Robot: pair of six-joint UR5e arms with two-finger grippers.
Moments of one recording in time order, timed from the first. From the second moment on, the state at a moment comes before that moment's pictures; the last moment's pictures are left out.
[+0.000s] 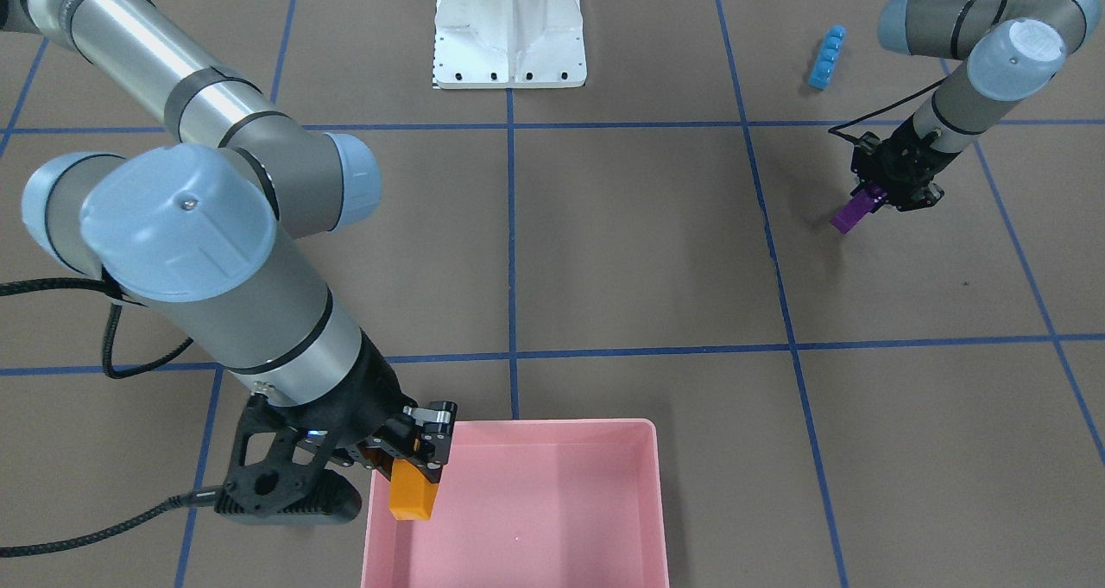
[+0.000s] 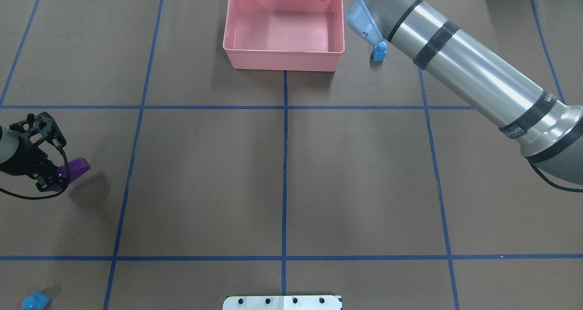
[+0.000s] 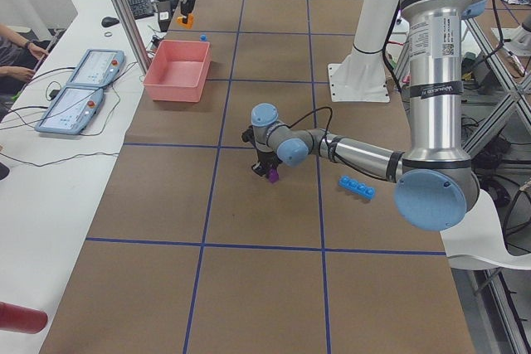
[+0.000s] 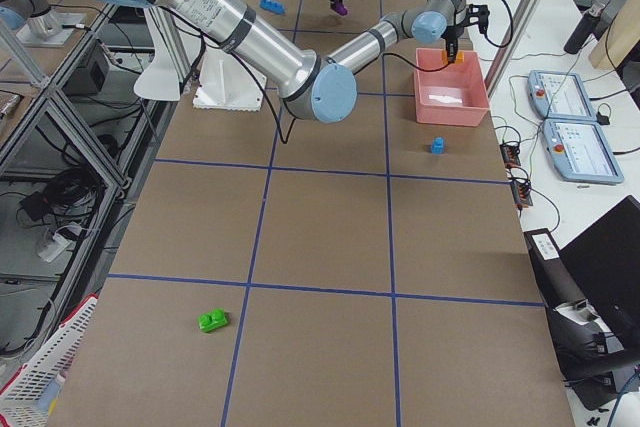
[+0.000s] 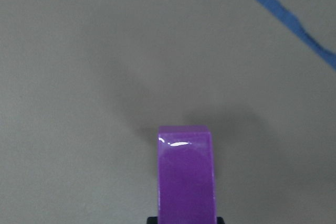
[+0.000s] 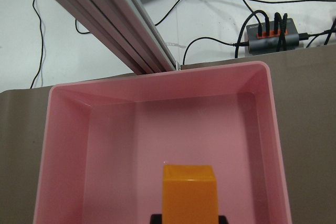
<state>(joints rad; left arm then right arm) -0.84 -1.47 -1.84 -1.98 -2.17 -0.01 0.96 -0.50 1.04 -1.15 2.06 1.11</state>
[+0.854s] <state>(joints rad) -0.93 -1.56 -1.93 -1.98 -2.30 -0.20 0.87 -0.47 0.88 -1.00 1.91 1.11</state>
